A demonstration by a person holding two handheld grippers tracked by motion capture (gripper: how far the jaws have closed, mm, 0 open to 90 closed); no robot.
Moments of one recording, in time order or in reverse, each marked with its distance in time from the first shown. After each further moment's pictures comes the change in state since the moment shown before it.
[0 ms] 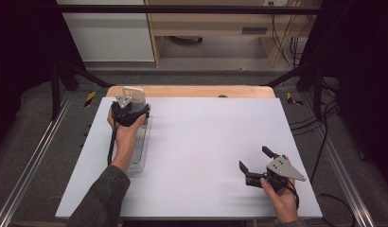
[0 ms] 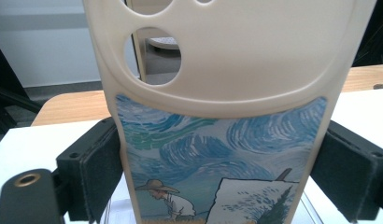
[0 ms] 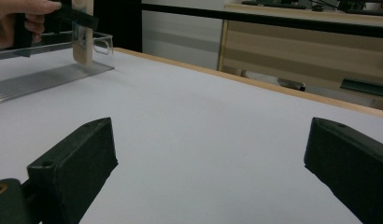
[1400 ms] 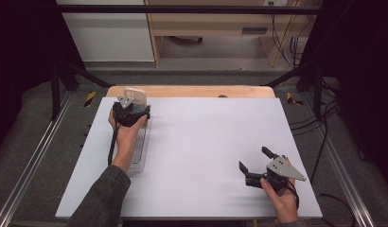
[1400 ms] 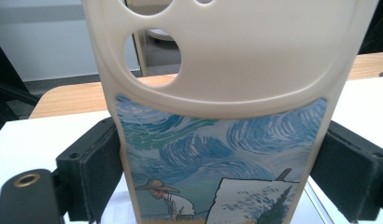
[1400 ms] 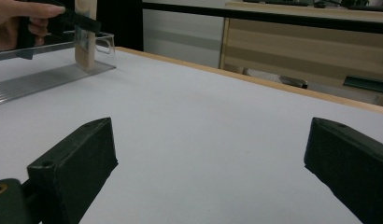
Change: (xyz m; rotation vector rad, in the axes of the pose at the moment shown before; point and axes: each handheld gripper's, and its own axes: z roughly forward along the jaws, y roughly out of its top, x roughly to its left) left arm -0.002 -0.003 0.004 0.038 0.003 0.010; right arm 0.000 0.000 -0.001 0.007 0.005 0.011
